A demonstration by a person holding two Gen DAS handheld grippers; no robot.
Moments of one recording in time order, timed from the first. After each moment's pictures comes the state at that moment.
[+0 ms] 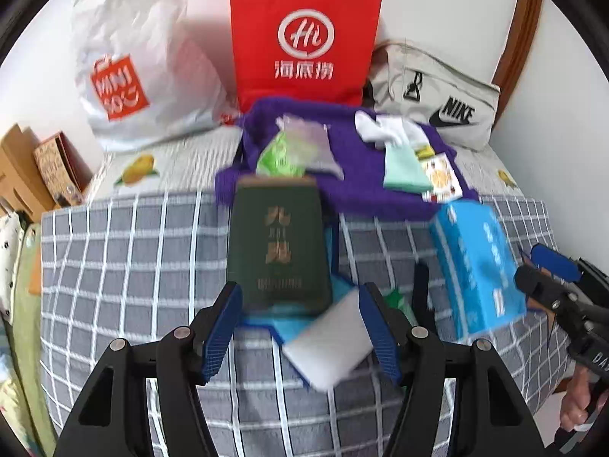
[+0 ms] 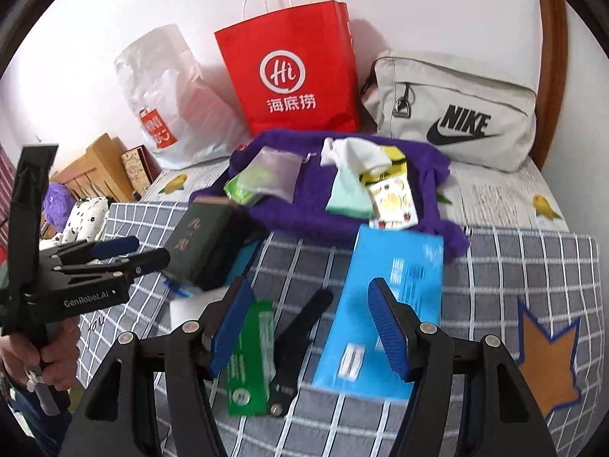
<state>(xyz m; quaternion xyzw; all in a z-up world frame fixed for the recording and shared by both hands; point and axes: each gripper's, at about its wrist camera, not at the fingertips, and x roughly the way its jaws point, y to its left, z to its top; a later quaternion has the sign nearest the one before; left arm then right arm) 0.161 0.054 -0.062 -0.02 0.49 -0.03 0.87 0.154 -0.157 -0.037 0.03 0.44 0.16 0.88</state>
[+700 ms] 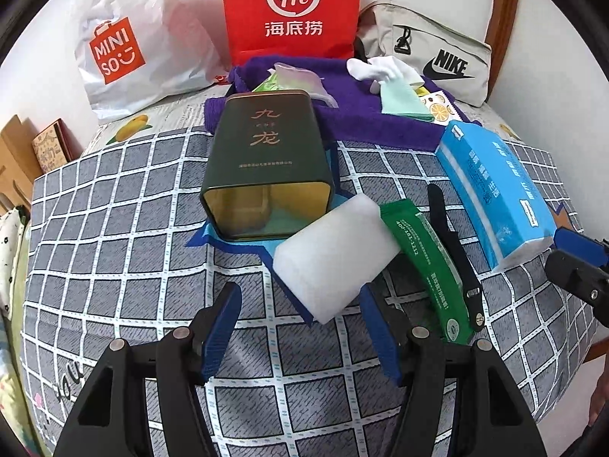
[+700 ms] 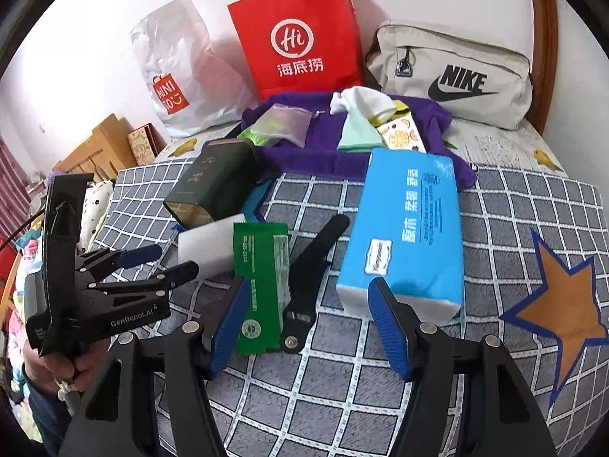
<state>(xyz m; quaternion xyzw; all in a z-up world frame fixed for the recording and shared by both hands) 0.118 0.042 -0.123 0.01 0.49 -0.03 0.87 0.097 -0.155 -0.075 0.03 0.46 0.17 0.87</state>
